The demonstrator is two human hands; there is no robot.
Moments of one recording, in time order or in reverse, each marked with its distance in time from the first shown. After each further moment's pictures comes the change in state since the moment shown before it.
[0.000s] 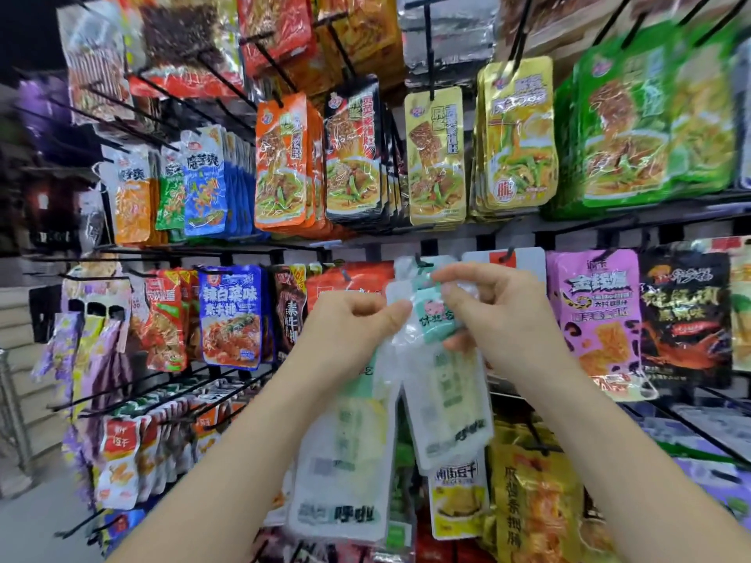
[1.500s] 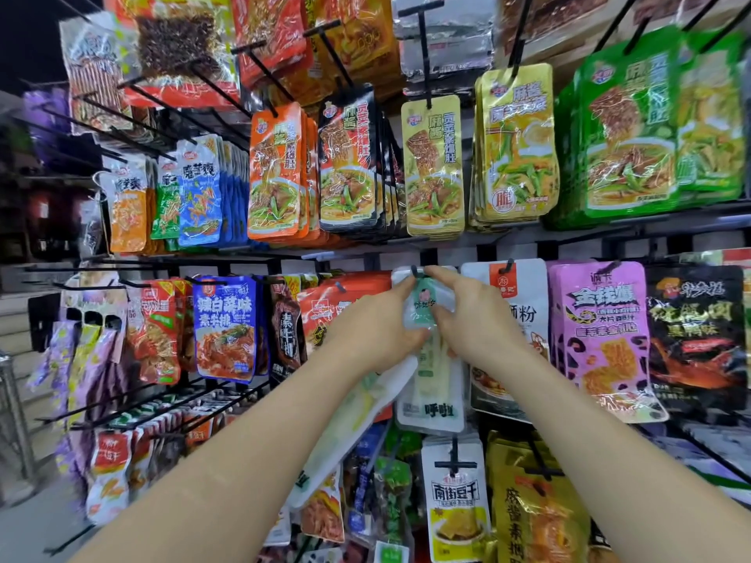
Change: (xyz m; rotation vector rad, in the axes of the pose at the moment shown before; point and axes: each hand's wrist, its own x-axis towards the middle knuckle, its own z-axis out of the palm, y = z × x) left_hand 0.067 -0.015 0.032 0.864 -0.144 0.122; right_hand 0.058 0.044 0.006 -0.738 -0.083 -0.062
